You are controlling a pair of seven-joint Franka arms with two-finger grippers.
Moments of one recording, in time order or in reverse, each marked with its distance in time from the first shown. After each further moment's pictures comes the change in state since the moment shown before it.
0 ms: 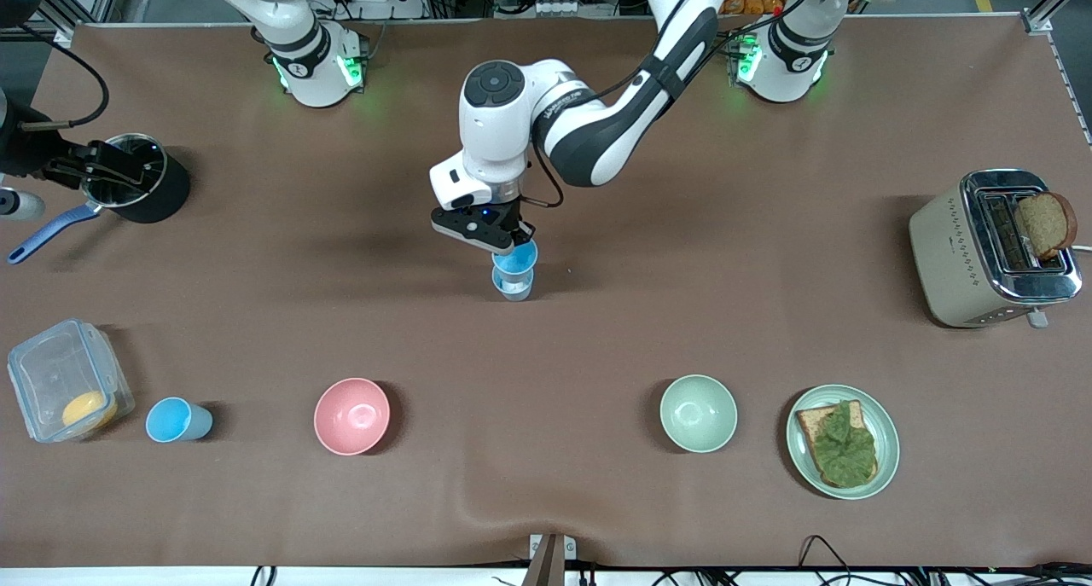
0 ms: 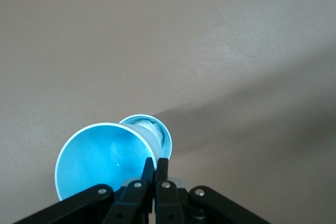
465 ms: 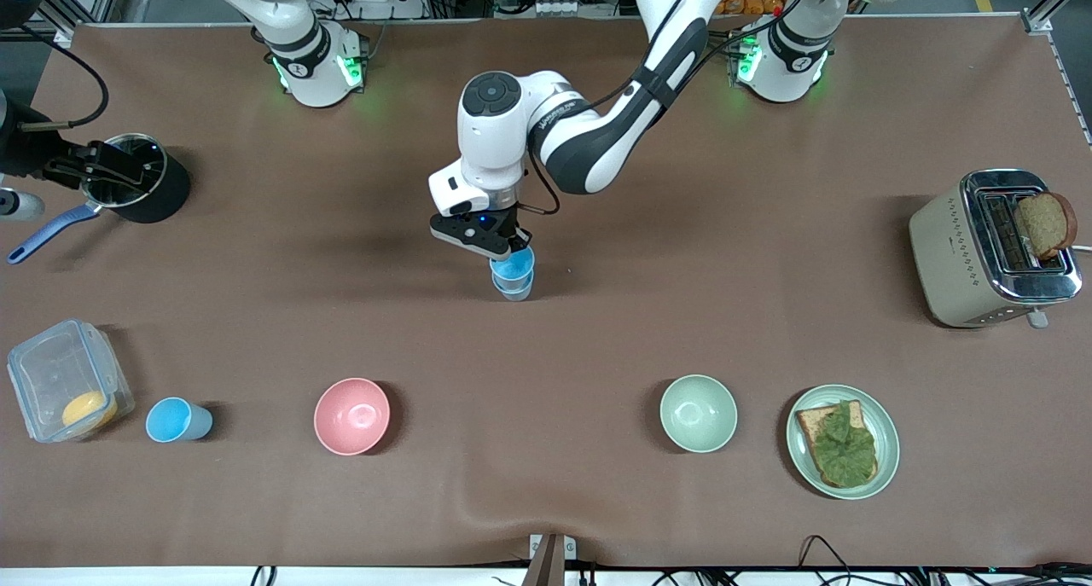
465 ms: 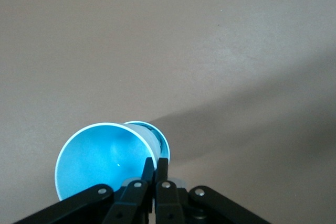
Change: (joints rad) left arm -0.015 0.027 0.022 0.008 0.000 0.030 -0.007; right arm -0.002 0.000 0.000 -0.001 0.000 0.000 0.000
